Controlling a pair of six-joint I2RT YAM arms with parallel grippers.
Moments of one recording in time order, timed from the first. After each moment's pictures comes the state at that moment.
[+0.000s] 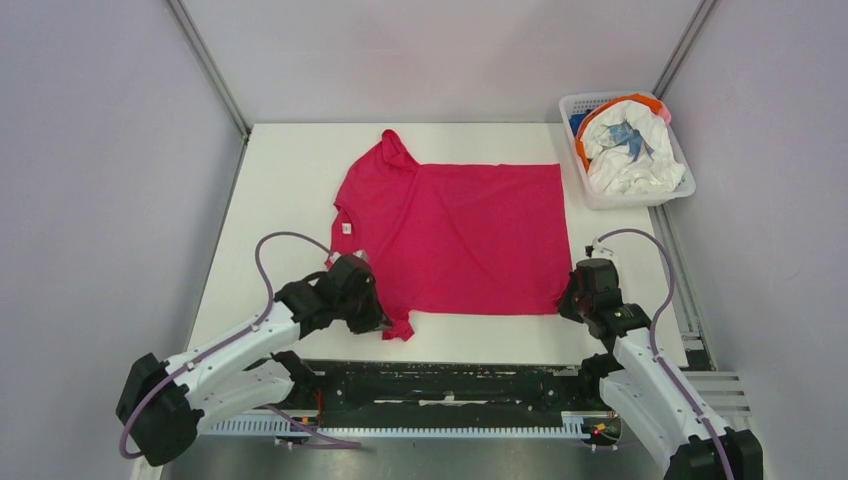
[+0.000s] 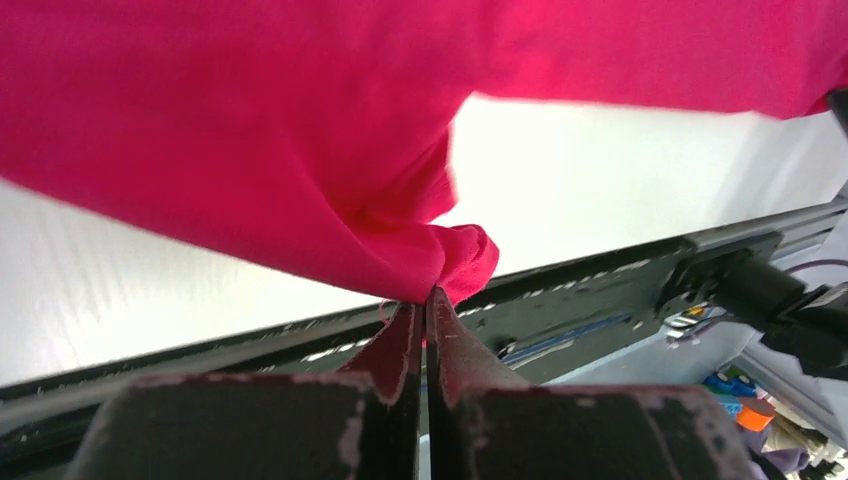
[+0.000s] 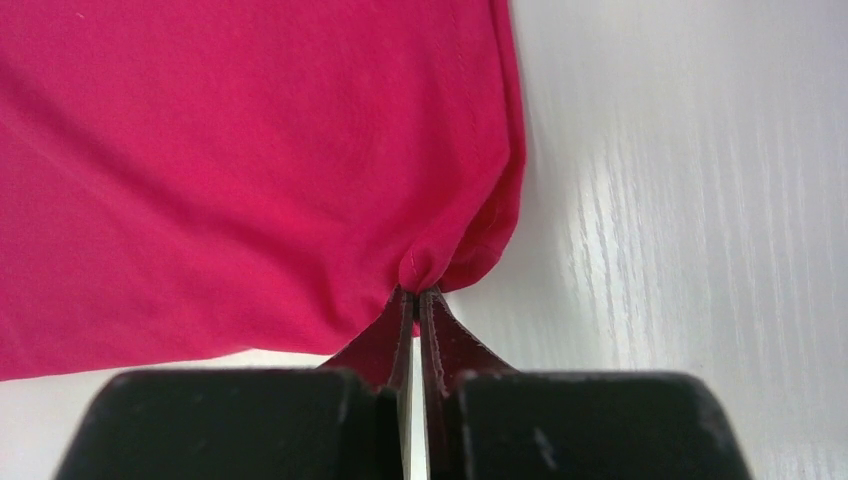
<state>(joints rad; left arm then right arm) -0.74 0.90 0.52 -0.64 0.11 -1.01 0.20 0.69 0.31 -0.52 0.10 0.52</state>
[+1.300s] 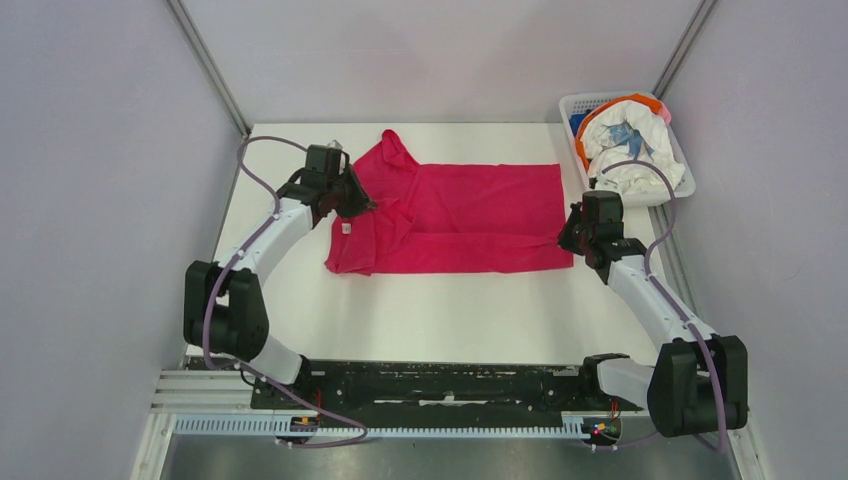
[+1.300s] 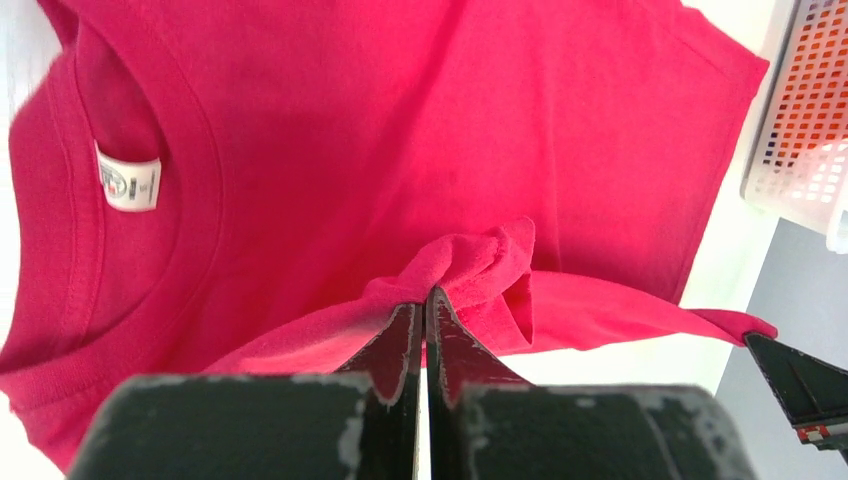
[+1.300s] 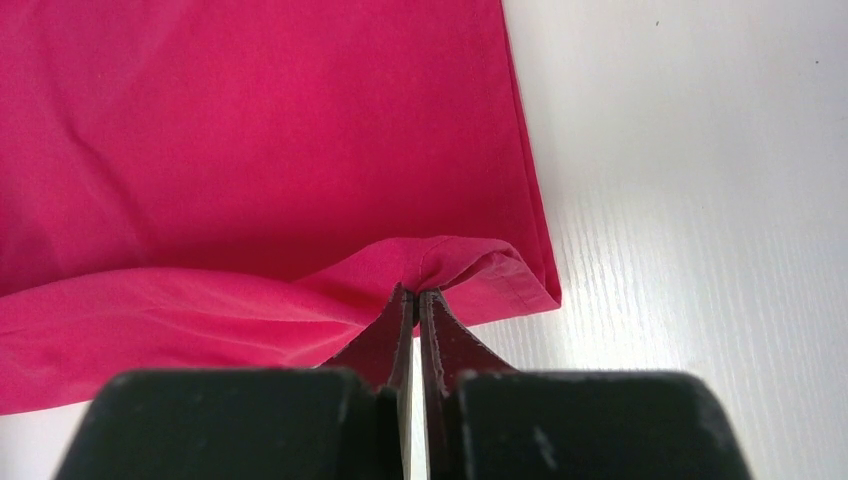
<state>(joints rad) -0.24 1.52 1.15 -0.42 0.16 -0.69 0.10 1.18 0.73 -0.29 0.09 0.42</state>
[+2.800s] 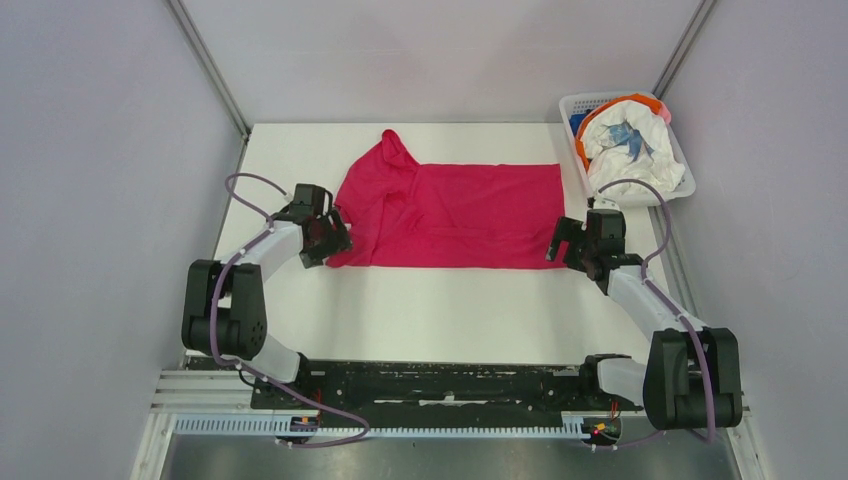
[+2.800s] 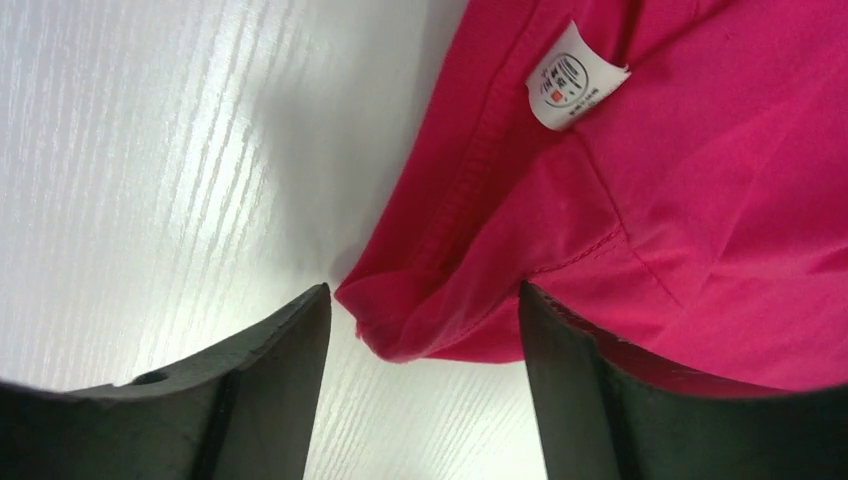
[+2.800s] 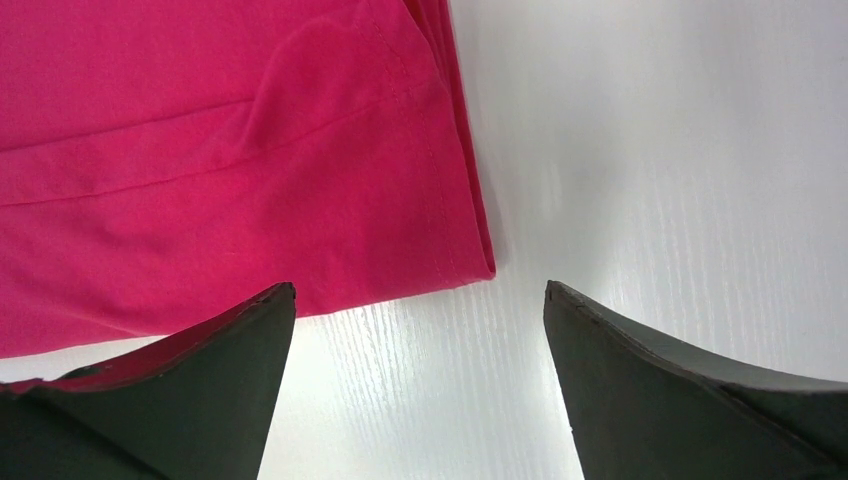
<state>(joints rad) -0.11 1.54 0.89 -0.45 -0.05 -0.53 0.02 1.20 0.58 -0.19 0.04 0.30</state>
